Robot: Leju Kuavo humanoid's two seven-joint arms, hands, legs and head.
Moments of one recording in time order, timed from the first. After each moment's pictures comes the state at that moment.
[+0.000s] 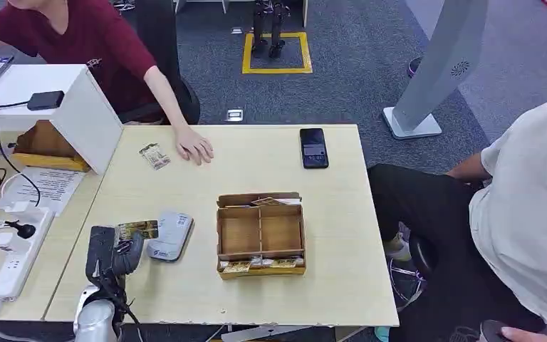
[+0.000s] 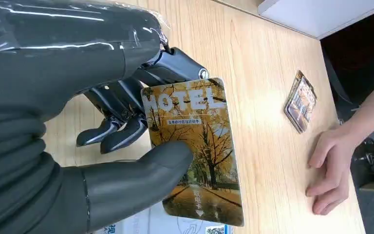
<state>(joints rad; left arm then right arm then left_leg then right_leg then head) -0.12 -0.18 0.44 -1.25 -0.45 -0.07 -0.34 -0.11 0.14 -0.81 -0.22 1.43 -0.06 -0.03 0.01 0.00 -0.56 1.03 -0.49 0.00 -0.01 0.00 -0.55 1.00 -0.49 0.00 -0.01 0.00</state>
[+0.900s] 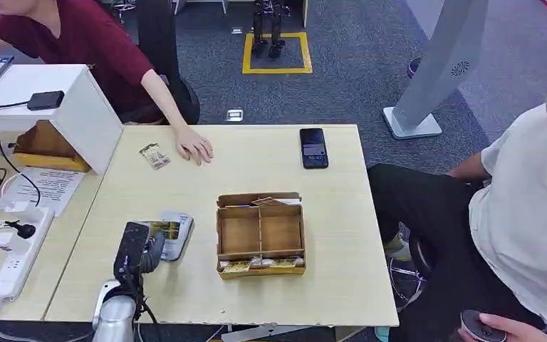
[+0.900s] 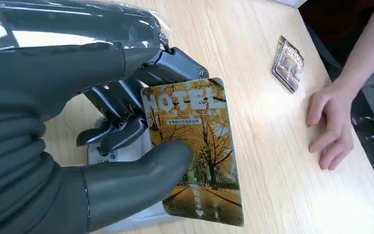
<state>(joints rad) -0.12 -0.22 0.35 -1.25 -0.63 -0.01 -0.32 -0.11 0.14 -0.82 -0.22 1.44 -0.05 -0.02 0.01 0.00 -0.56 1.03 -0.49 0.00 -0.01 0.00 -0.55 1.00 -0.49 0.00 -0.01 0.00</state>
